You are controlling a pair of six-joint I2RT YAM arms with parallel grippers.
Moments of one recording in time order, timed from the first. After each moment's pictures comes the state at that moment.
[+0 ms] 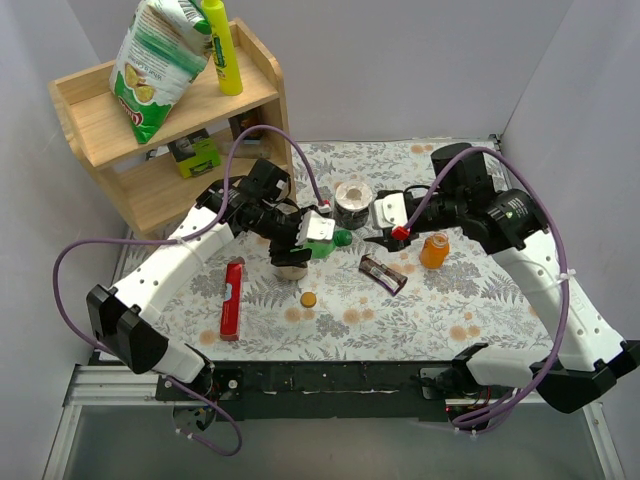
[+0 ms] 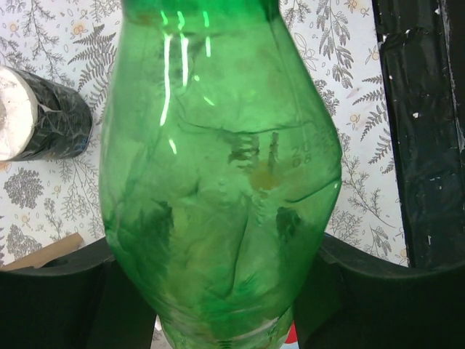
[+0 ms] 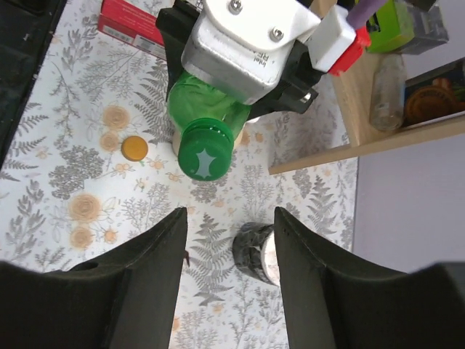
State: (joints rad) left arm -0.63 1.45 1.50 -1.08 0.63 1.01; right arm 0.60 1.21 1.57 -1.01 -0.79 -1.10
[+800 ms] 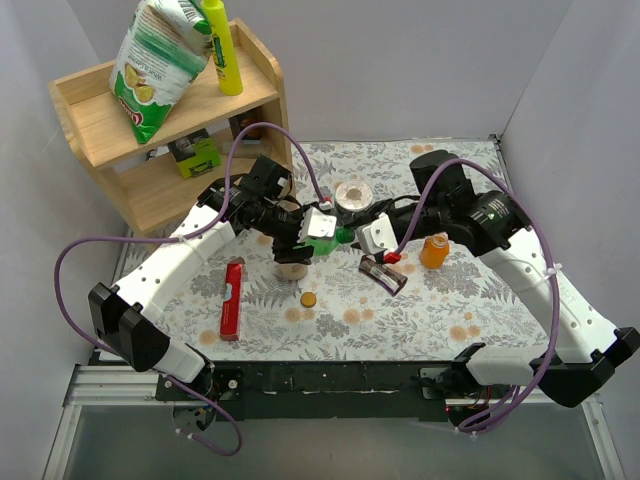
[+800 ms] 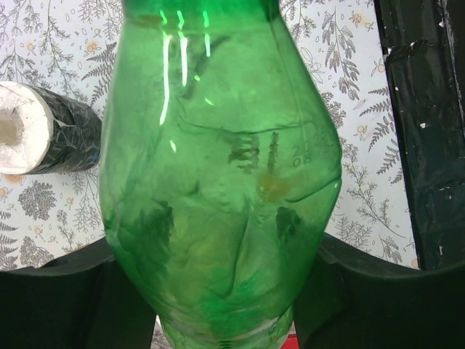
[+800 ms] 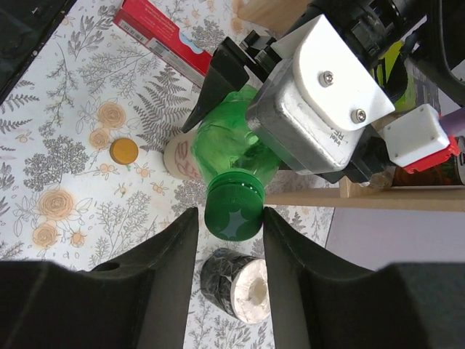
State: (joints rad) left arm -0.63 1.47 1.52 -1.06 0.66 1.02; right arm 0.70 1.24 1.55 -0.99 -0.79 -1.30
